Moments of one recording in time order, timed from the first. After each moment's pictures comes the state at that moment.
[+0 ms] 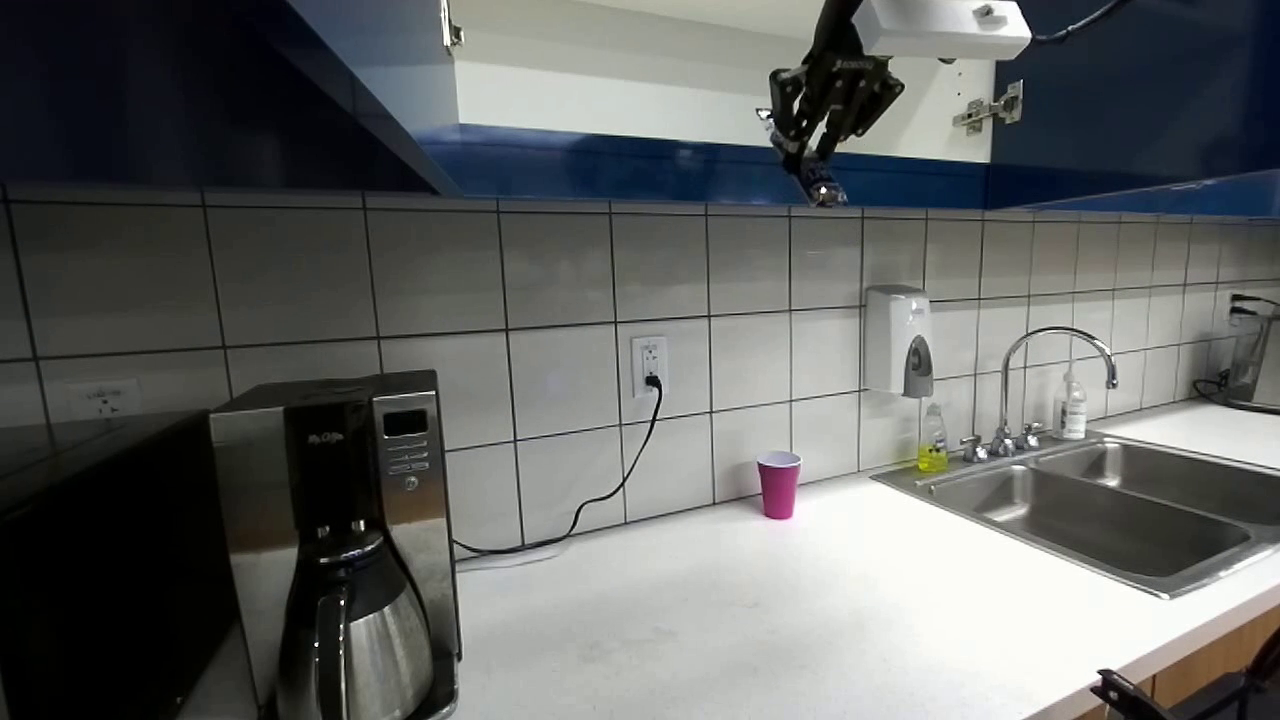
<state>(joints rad) 0.01 -0.94 0.22 -2.52 -0.14 2.36 0.30</state>
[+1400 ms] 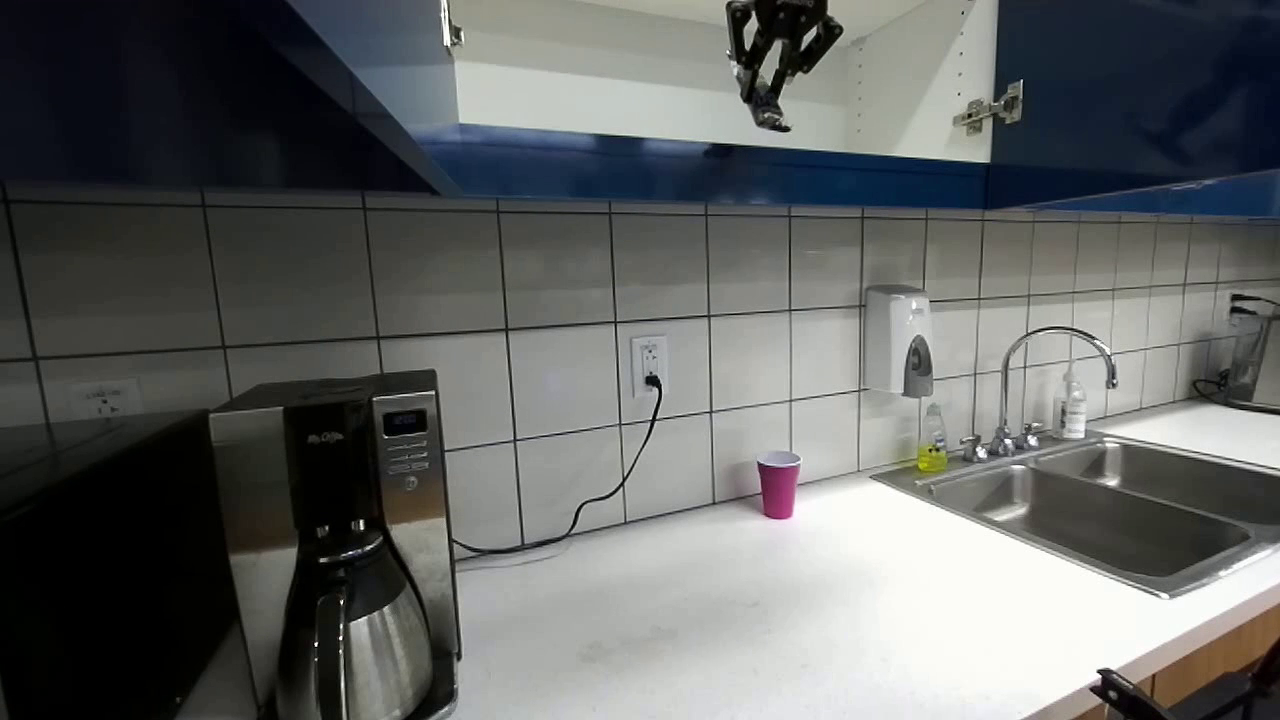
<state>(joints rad) -0.06 -0.54 0.17 -2.01 -0.10 2.24 0.32</state>
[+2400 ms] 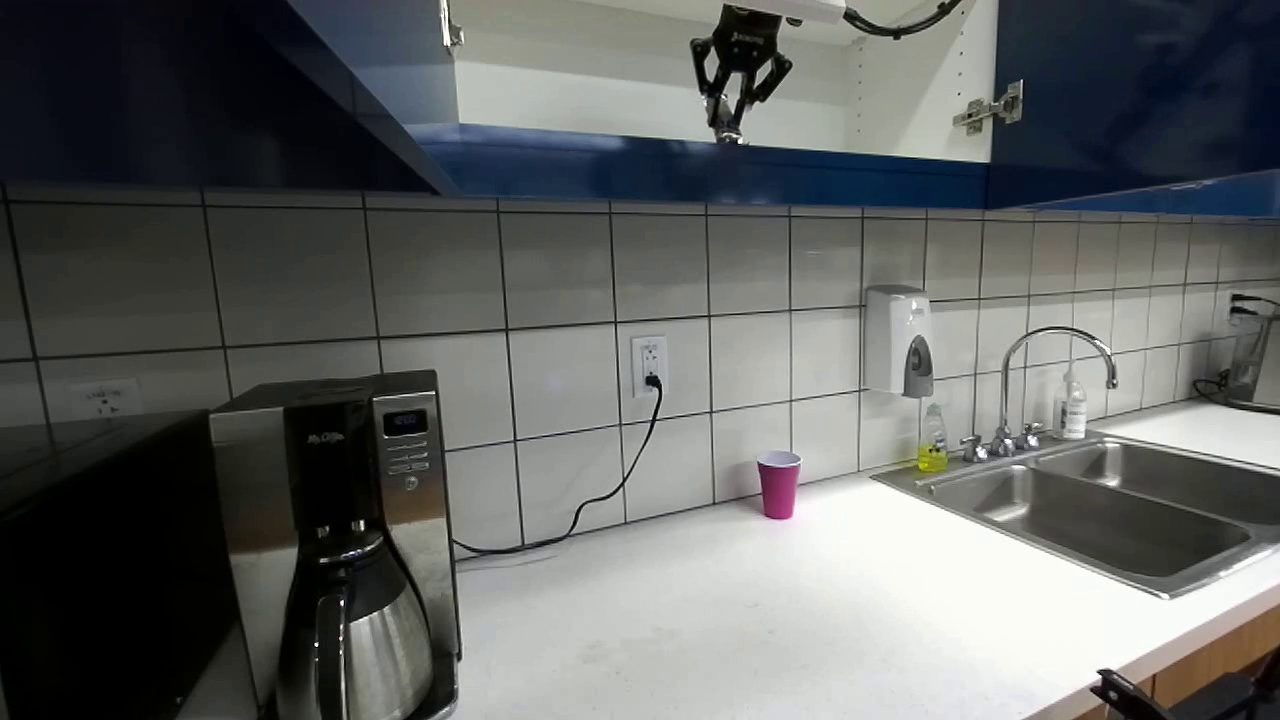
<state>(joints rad) -0.05 -0.19 0.15 -1.63 -0.10 2.11 0.38</state>
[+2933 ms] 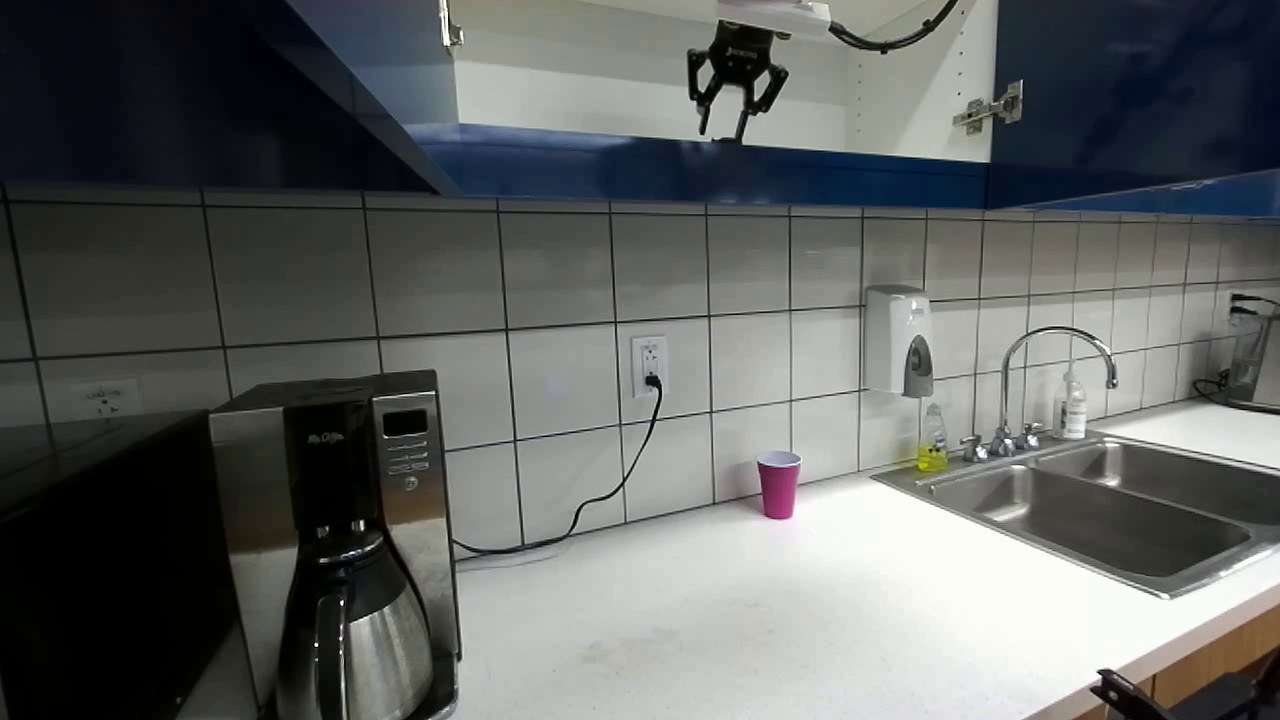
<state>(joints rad) -0.03 -0.08 0.12 -1.51 -0.10 2.05 0.40</state>
